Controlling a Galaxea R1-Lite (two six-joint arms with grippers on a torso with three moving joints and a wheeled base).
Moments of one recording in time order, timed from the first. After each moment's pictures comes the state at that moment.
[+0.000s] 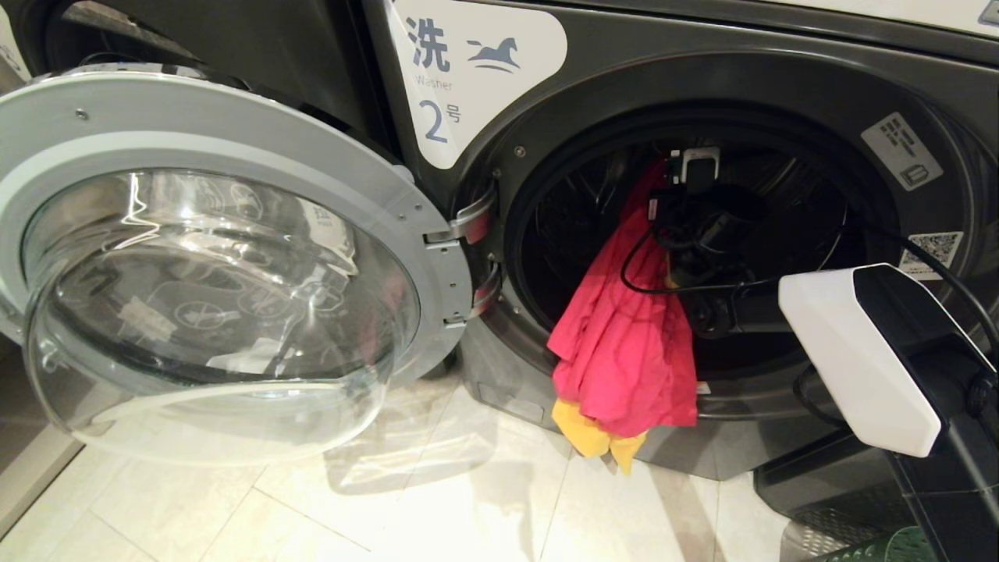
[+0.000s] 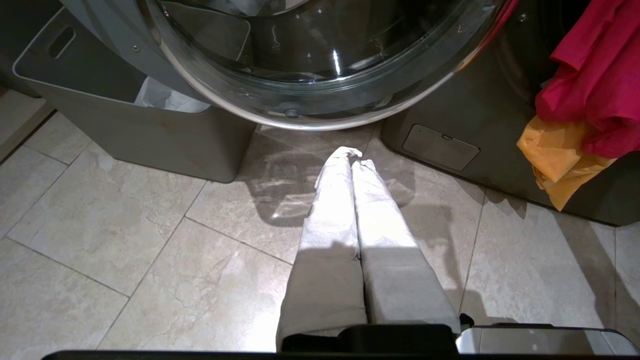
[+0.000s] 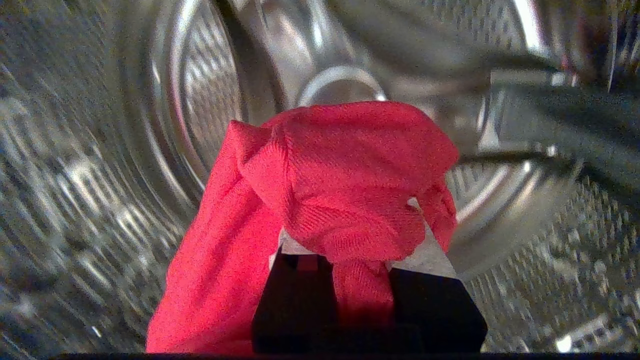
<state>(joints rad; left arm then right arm) 0.00 0.00 0.00 -0.01 0.01 -0.04 0.23 2.52 -1.96 -1.13 -0.42 -0.34</state>
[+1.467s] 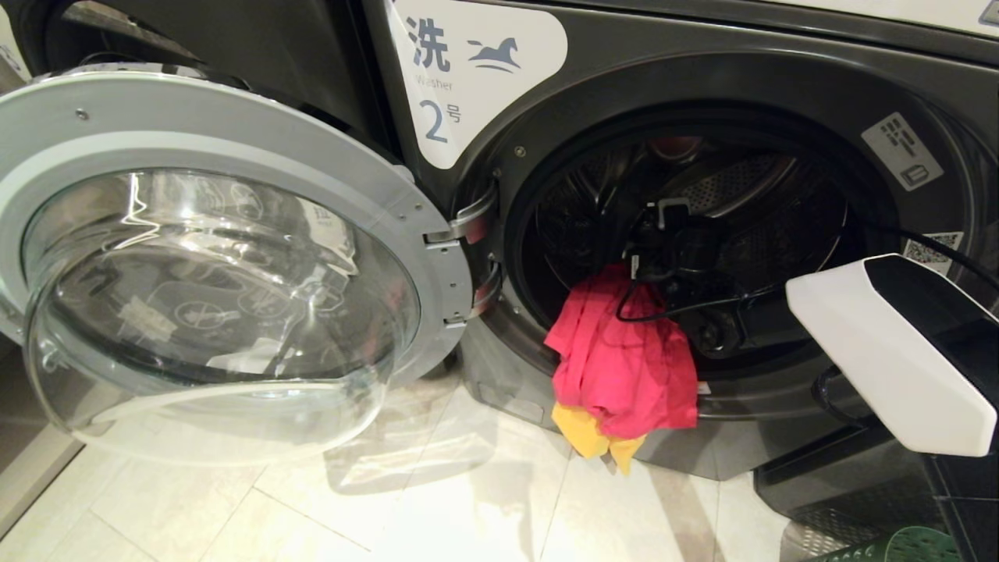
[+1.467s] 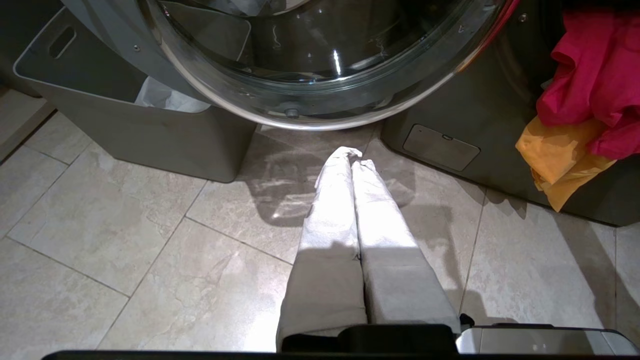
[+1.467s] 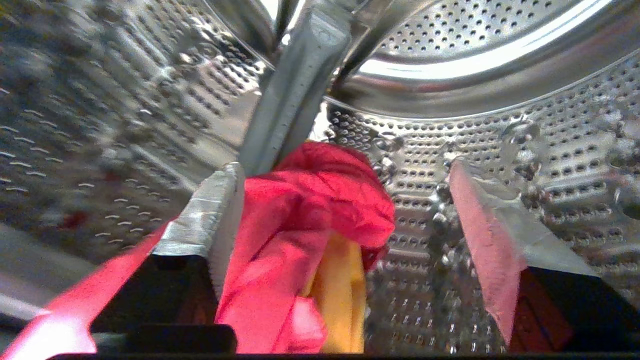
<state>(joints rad) 0.00 0.00 0.00 -0.01 0.01 -0.04 0.28 2.40 -1.68 -0.78 -0.44 -0.11</state>
